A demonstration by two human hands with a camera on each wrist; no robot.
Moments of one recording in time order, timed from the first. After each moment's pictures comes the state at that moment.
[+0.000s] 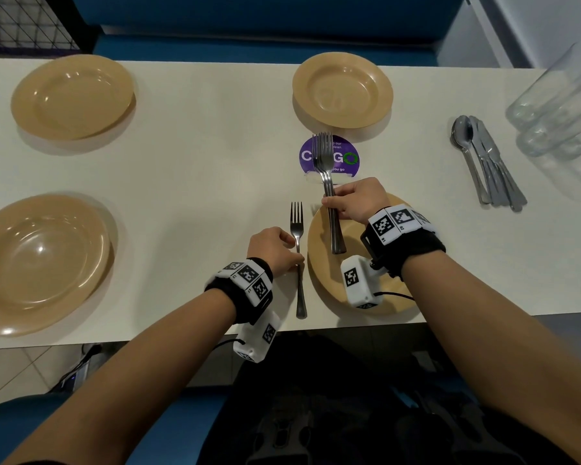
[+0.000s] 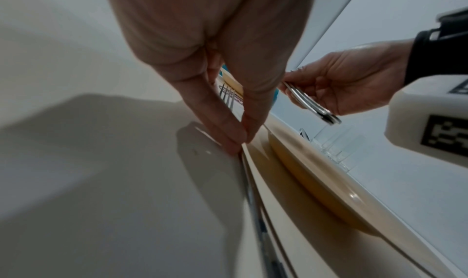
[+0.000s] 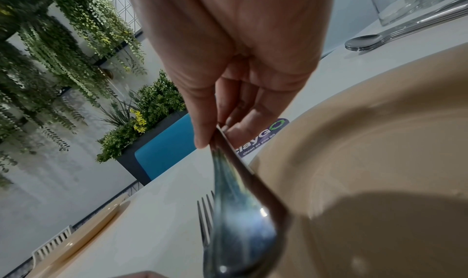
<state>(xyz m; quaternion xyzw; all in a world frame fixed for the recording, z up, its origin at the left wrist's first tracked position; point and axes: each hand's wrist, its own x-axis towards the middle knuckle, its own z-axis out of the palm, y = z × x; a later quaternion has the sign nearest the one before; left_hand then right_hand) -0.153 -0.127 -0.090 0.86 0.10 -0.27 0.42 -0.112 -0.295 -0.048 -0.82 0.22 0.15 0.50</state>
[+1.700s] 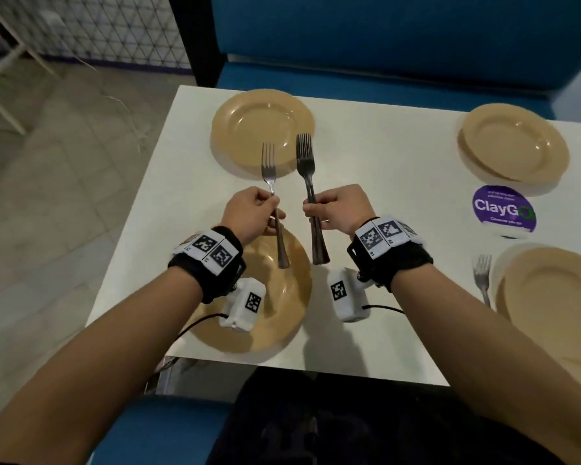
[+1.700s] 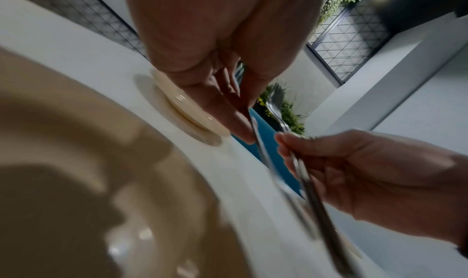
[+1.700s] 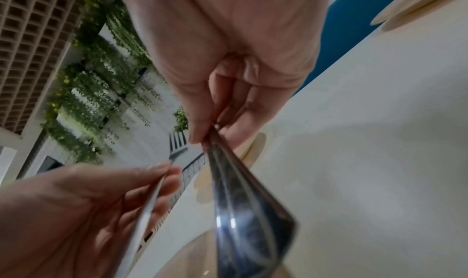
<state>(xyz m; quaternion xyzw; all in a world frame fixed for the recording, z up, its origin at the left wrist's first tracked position) -0.051 0.217 -0.028 0.77 0.15 -0.13 0.60 -0.036 0.056 -0.024 -0.81 0.11 0.19 0.55</state>
